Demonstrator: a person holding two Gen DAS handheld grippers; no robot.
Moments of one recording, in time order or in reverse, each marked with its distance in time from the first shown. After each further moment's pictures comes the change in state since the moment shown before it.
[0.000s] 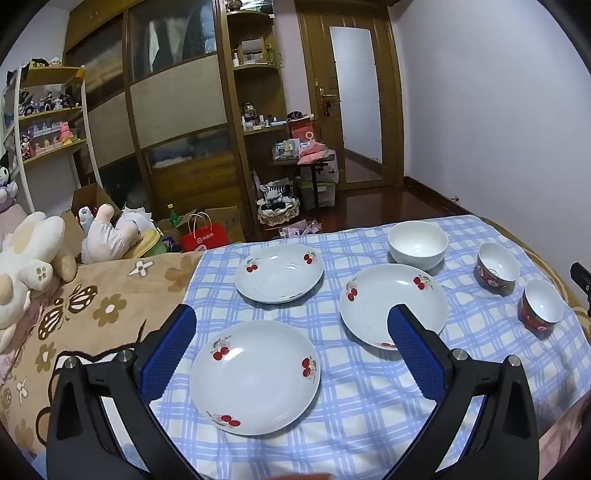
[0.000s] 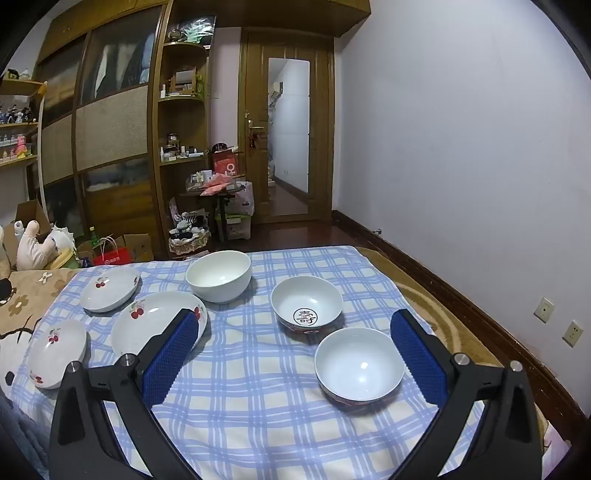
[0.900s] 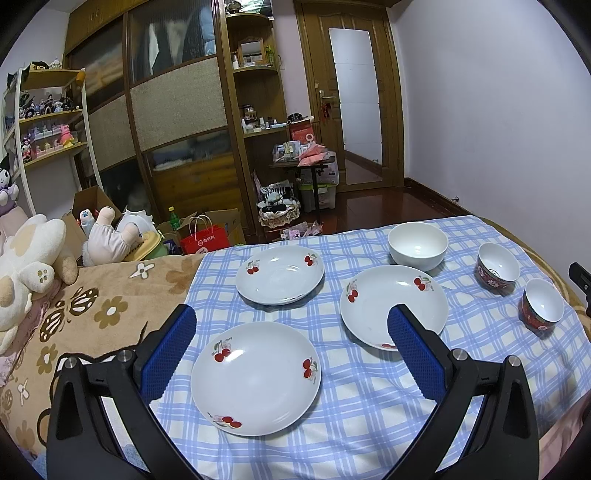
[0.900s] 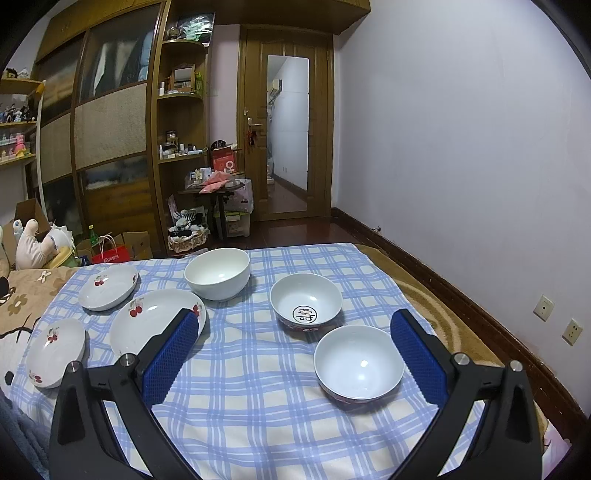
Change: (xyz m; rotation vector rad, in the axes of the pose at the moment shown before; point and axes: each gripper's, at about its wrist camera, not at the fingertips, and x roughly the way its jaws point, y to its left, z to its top) left arm -0.001 0.002 0.000 -0.002 -0.012 -0.003; right arm -0.002 0.003 0.003 0.001 0.014 -0.002
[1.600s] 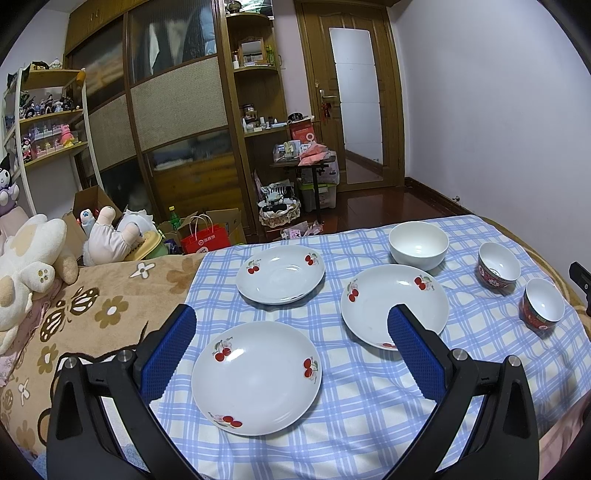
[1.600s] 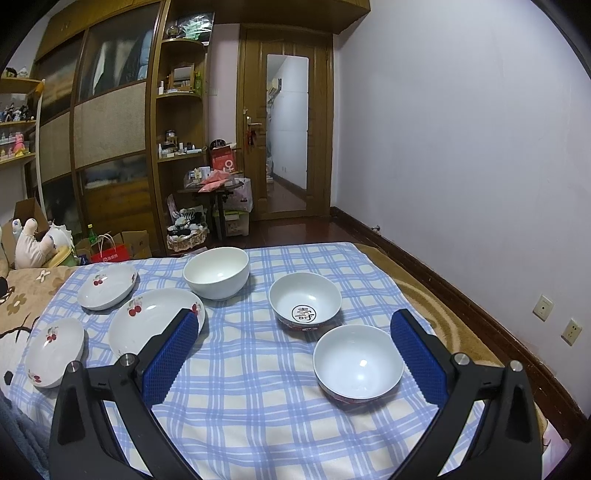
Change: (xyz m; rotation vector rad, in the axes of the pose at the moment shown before) left arm 0.000 -0.001 0.000 0.003 -0.001 0.002; right arm 0.002 -0.002 -0.004 0.000 0.000 0.003
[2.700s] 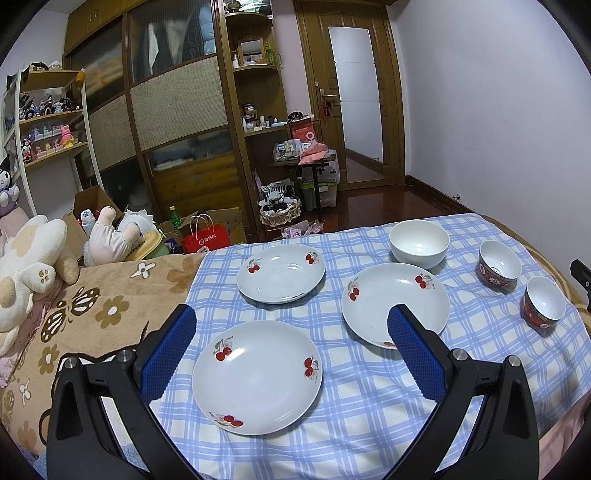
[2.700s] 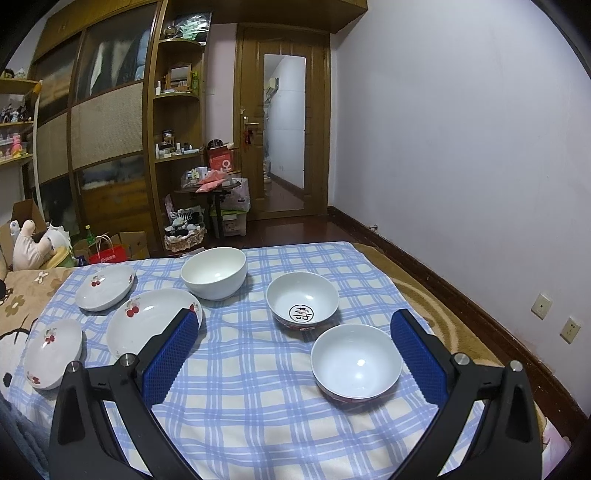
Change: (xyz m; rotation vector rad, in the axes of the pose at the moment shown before) left arm 0.000 -0.001 0.000 0.003 0.001 0.001; right arm 0.006 -0.001 -0.006 -0.002 0.005 -0.009
